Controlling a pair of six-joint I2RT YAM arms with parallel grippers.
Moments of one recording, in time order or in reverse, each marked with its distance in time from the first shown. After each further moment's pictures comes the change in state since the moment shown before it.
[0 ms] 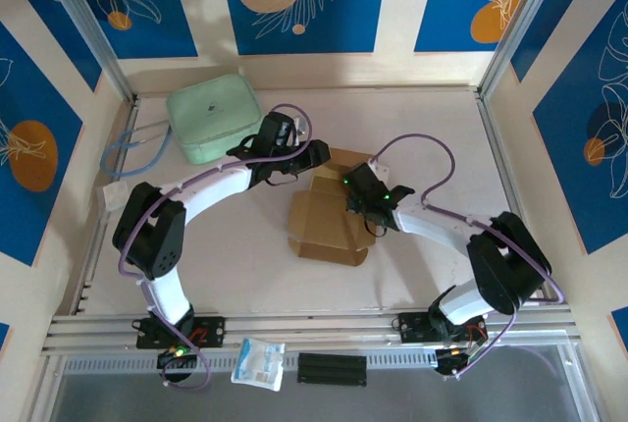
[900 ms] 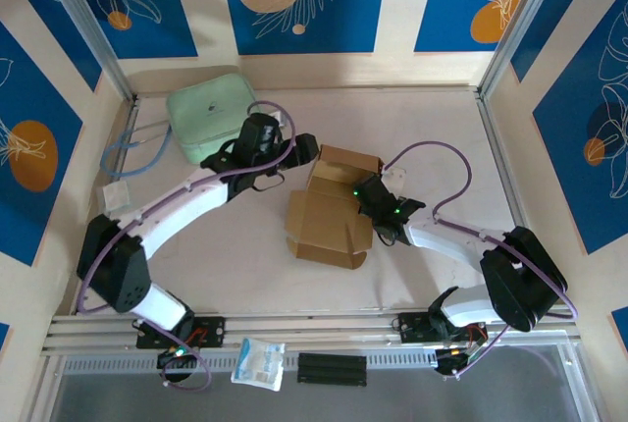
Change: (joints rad) left arm -0.024 -0.222 -0.045 -0.097 -0.217 0.056; right arm -0.010 -0.119 -0.142 0.042 0.216 -0.012
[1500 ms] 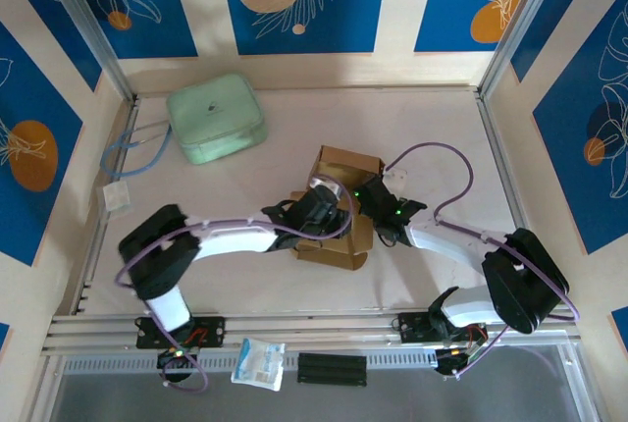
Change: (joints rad) left arm -0.373 0.101 -0.282 0.261 -0.188 0.005; right arm 0.000 -0.008 -0.010 0.003 -0.002 0.012
